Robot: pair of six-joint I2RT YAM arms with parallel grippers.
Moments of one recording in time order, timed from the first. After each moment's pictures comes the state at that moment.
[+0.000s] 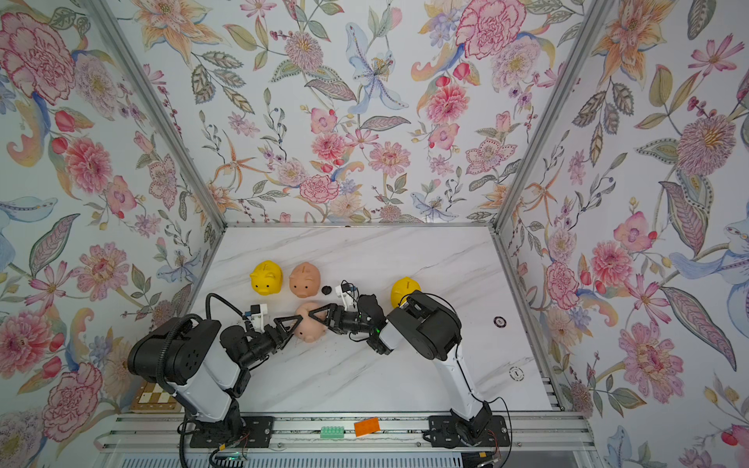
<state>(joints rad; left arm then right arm) -0.10 1.72 0.02 1.44 0.68 -1.07 0.81 2.18 0.87 1.19 -0.60 1.24</state>
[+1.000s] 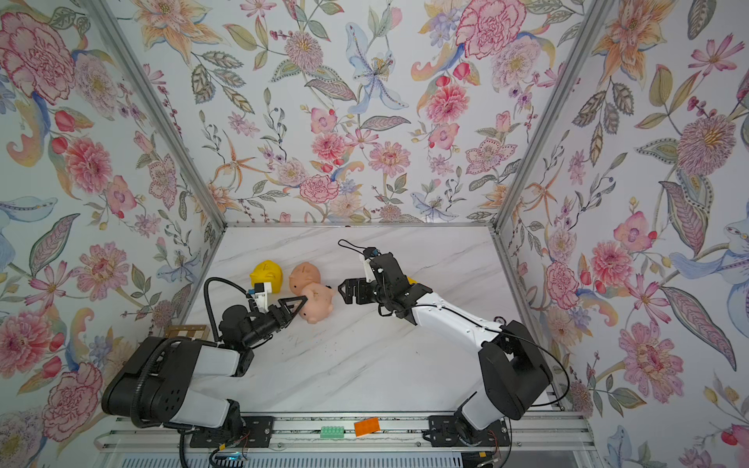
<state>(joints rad) -0.17 1.42 0.27 0.98 0.67 -0.96 0.68 1.51 1.06 -0.19 -0.14 0.46</state>
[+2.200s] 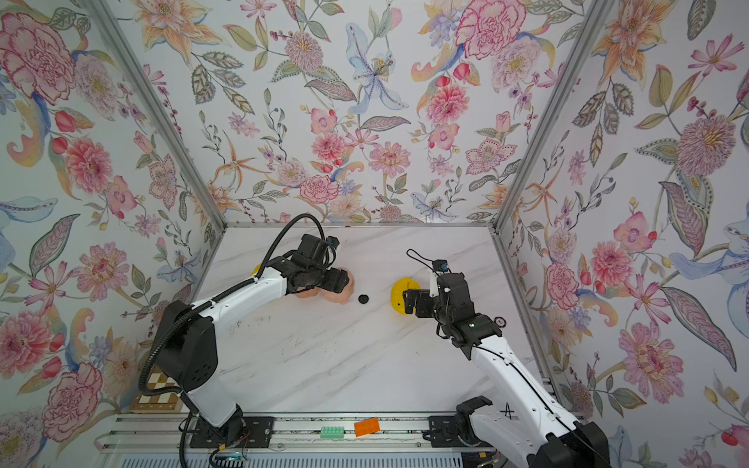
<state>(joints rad) -0.58 1.76 1.36 -0.50 0.01 -0.14 0.36 0.99 0.72 -0.35 -0.06 0.33</state>
